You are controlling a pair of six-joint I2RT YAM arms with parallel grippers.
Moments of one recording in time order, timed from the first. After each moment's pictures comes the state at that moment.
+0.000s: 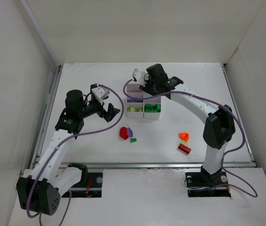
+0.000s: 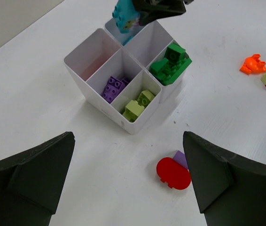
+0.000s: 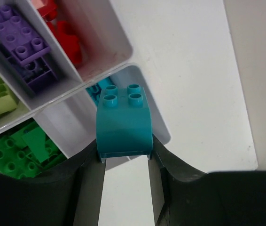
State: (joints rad) left arm -0.22 0.98 0.80 -0.14 0.66 0.23; right arm 0.61 1.87 1.66 -0.56 0.13 -0.65
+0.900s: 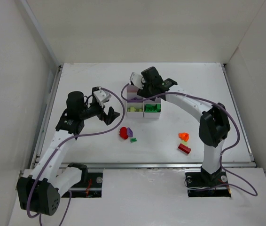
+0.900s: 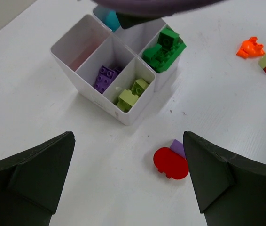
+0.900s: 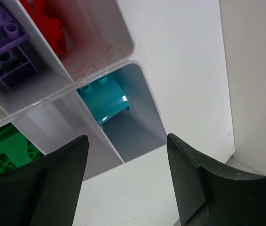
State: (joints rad) left arm -0.22 0.97 0.78 -0.18 0.69 0.29; right arm 0.64 1.93 1.68 -0.56 0.28 -0.71
